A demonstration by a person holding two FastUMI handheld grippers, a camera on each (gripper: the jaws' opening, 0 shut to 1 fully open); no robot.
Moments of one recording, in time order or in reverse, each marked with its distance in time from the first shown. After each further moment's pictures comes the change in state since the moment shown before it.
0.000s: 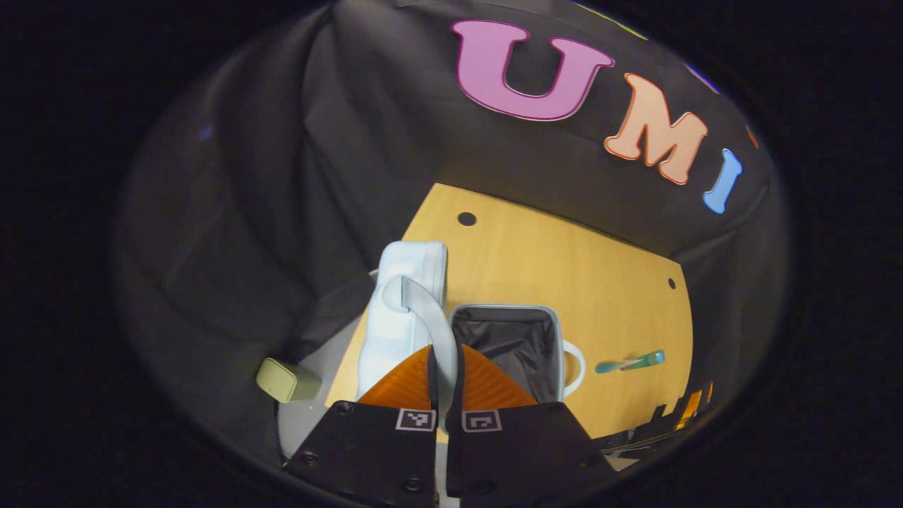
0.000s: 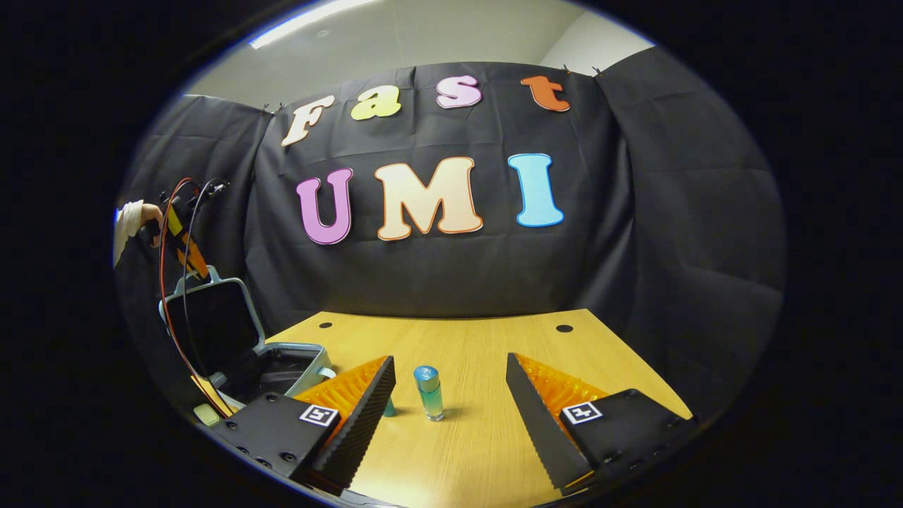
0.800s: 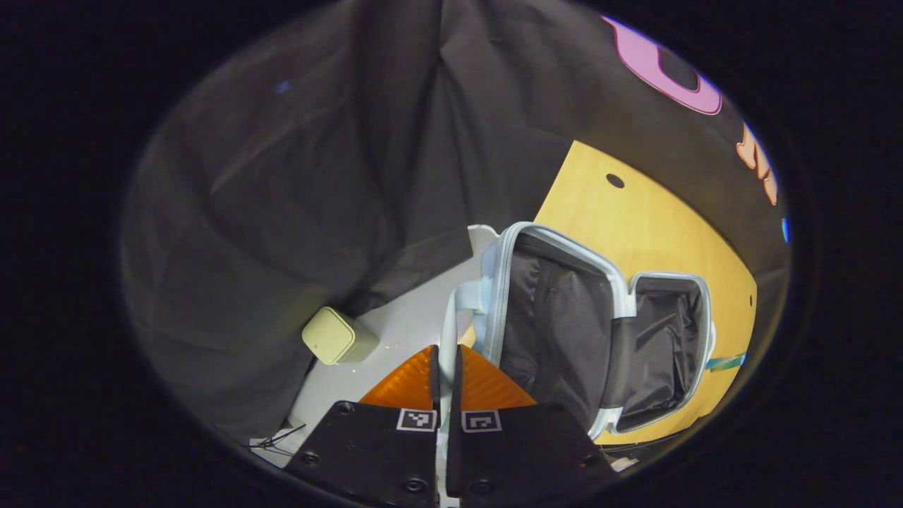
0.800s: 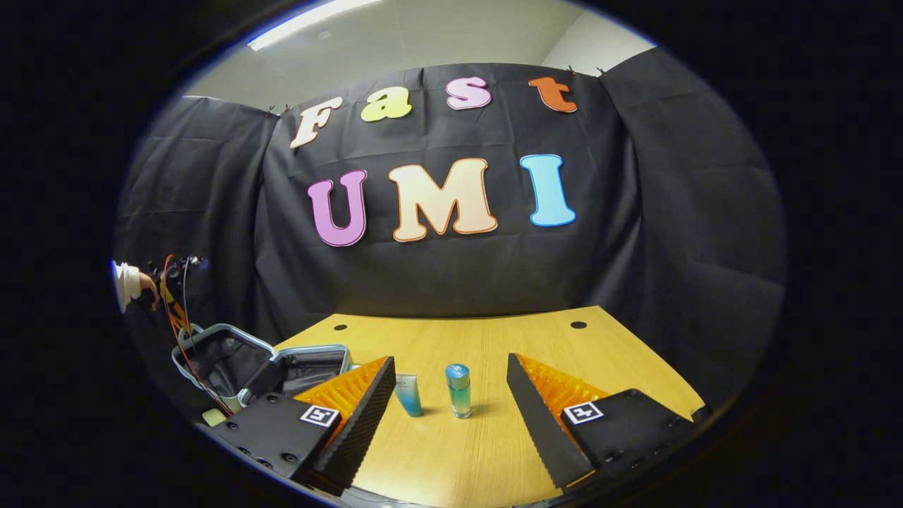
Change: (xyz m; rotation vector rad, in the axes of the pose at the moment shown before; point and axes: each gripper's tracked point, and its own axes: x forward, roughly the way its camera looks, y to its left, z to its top) left arm 0.088 0.183 -0.120 -0.202 0.152 0.242; right arm -0.012 0.043 0.001 0.022 0.001 0.019
